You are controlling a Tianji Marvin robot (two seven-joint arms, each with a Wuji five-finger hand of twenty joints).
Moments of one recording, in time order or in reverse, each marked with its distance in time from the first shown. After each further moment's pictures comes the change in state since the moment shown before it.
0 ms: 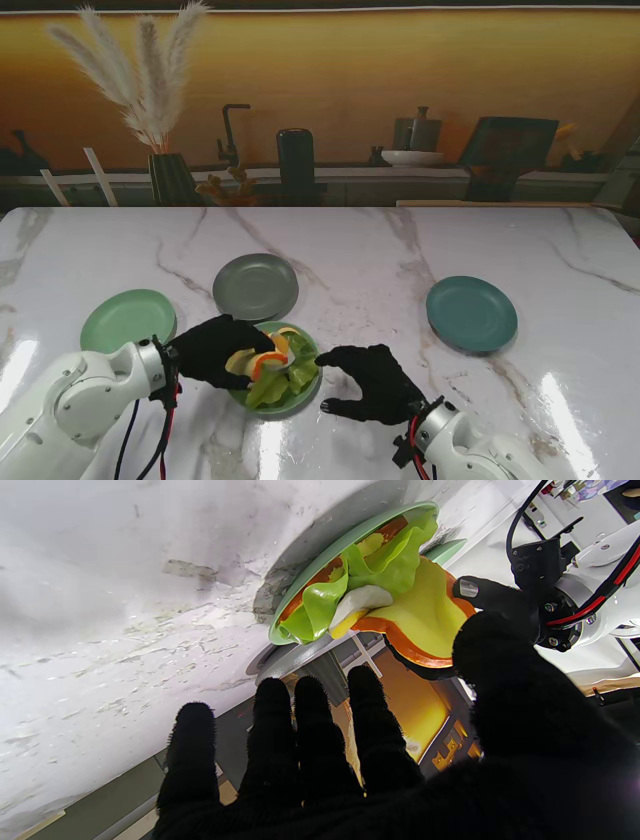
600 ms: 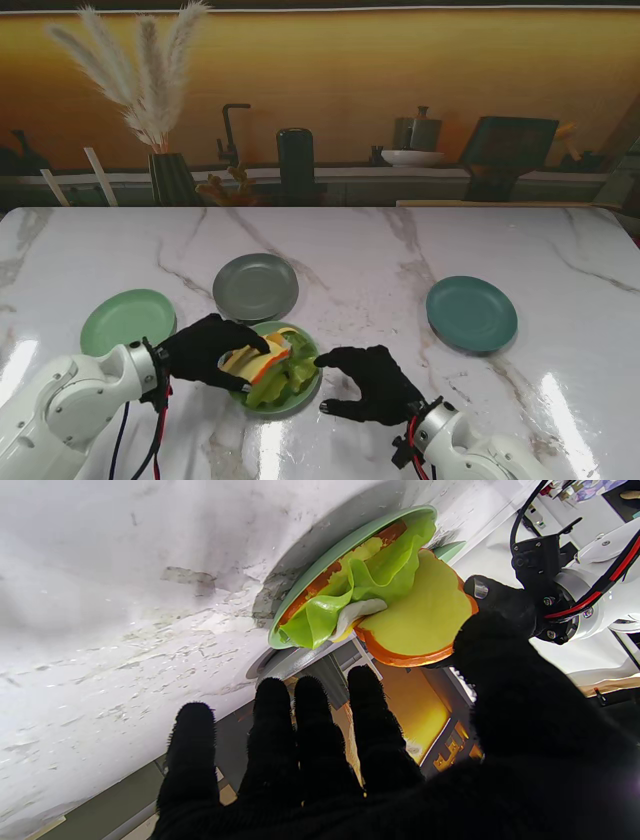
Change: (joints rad) left arm 0.023 0.002 -0.038 0.005 0.012 0.013 -0.008; right arm 0.003 0.000 -0.005 0.001 0.009 0.005 0.009; left_hand 0.000 0.166 -0.366 -0.115 0.000 -0.002 -0.193 -0.200 -0.072 0.077 -0.197 -0.160 -0.075 0.012 -0.199 -0.151 -0.100 0.042 -0.141 -0.065; right_hand 0.000 0.000 0.000 0.000 0.000 0.000 0.000 0.000 0.000 0.000 0.000 0.000 0.000 0.000 0.000 0.000 0.000 0.000 0.000 0.000
